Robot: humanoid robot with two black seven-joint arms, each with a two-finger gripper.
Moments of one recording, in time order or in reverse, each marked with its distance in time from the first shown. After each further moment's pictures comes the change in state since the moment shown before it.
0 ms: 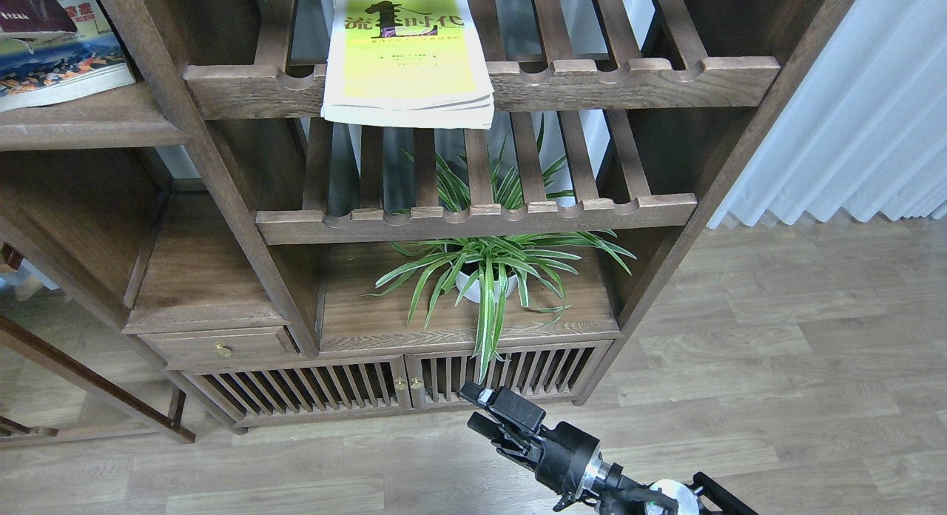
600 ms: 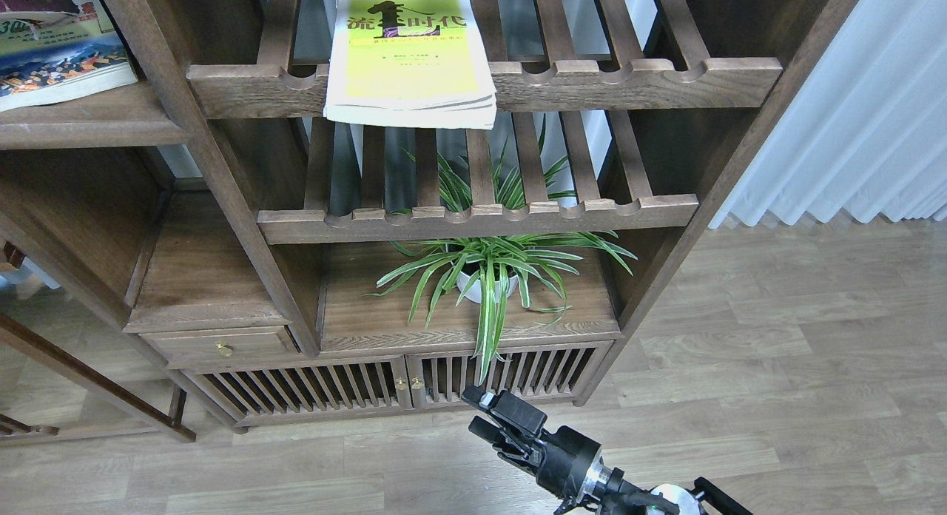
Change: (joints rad) left arm -0.041 -0.075 -0.003 0.108 0.008 0.000 0.000; right arm -0.009 0.000 0.000 -0.001 0.003 0.000 0.000
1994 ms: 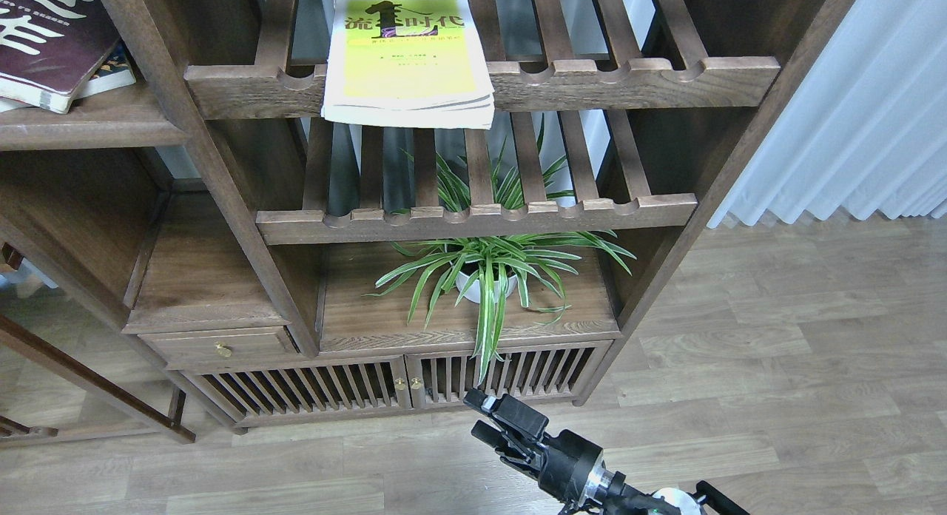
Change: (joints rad) left arm 0.036 0.308 0.154 -0.432 0.106 0.000 0.000; right arm -0.008 0.000 0.001 -0.014 0.000 0.000 0.000
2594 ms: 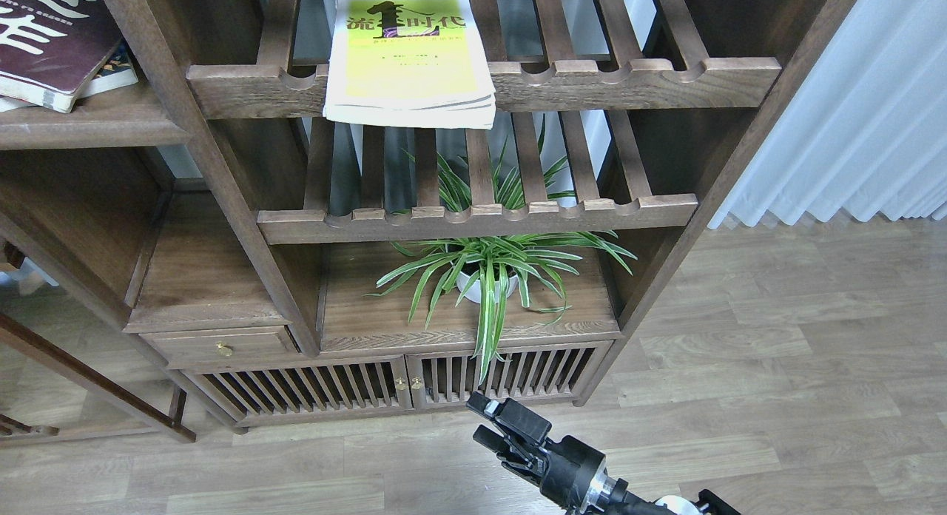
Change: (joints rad) left arm 0.046 0.209 0.487 -0.240 -0.008 0.000 -0.028; right arm -0.022 0.000 0.017 0.025 0.007 0.000 0.000
